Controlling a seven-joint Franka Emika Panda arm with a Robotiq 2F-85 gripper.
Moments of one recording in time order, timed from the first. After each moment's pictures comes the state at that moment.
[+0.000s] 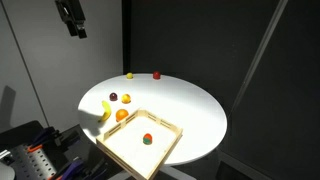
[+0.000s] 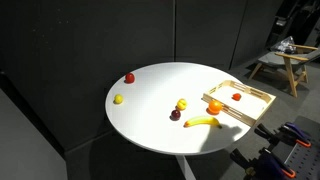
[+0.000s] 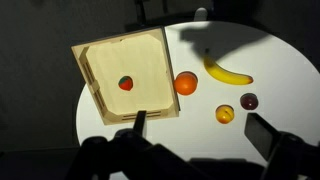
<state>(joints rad) -0.06 -0.86 0.09 -2.54 -0.05 1.82 0.20</state>
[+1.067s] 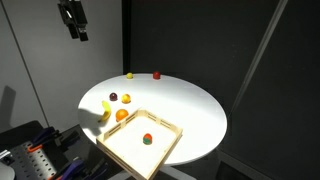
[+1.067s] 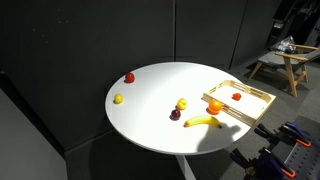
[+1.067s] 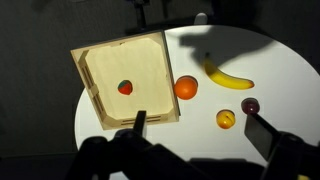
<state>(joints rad) -0.06 -0.83 0.09 -2.54 -0.05 1.82 0.20</state>
